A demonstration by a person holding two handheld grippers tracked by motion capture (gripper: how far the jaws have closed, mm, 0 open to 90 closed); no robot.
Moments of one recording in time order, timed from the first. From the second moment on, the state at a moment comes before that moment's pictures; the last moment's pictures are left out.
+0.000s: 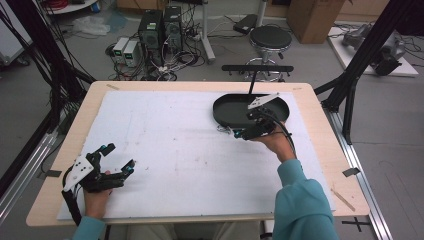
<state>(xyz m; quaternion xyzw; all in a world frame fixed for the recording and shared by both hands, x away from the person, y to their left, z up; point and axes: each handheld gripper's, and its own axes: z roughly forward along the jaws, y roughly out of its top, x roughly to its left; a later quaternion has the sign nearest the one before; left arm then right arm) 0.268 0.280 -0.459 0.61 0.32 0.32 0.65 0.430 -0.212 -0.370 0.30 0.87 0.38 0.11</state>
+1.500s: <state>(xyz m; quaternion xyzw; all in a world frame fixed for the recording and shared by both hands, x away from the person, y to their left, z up) 0.268 0.280 -0.459 0.61 0.32 0.32 0.65 0.458 -0.174 -0.410 0.37 0.88 0.28 0.08</state>
